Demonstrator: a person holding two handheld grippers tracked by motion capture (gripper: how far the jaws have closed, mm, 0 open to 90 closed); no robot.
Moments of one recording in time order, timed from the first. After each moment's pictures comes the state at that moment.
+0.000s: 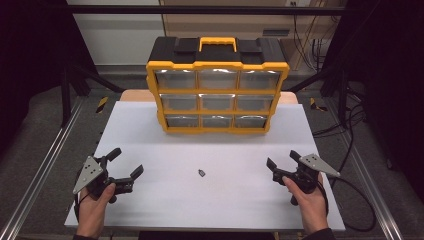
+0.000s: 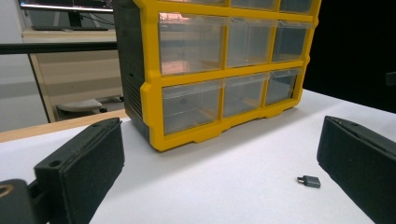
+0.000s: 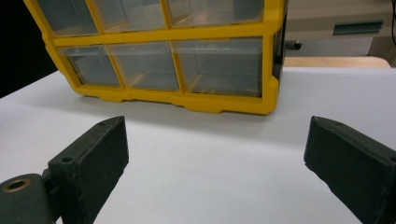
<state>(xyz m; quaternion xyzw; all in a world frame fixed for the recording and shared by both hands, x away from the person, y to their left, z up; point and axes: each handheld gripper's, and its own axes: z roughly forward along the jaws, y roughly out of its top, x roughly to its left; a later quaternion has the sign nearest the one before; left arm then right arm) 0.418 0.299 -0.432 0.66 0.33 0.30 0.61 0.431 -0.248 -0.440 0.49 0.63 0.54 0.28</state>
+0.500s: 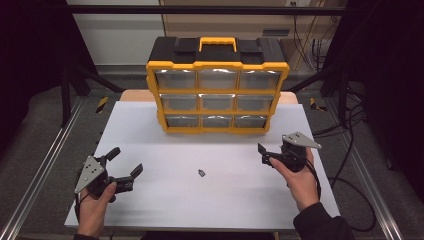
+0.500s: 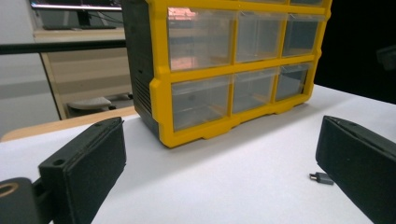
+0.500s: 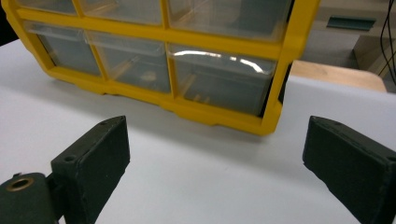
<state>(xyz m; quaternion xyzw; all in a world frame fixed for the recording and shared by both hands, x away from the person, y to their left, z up) 0.421 0.301 -0.434 0.66 0.34 0.31 0.60 0.475 -0.218 -0.402 0.48 0.69 0.46 0.29</state>
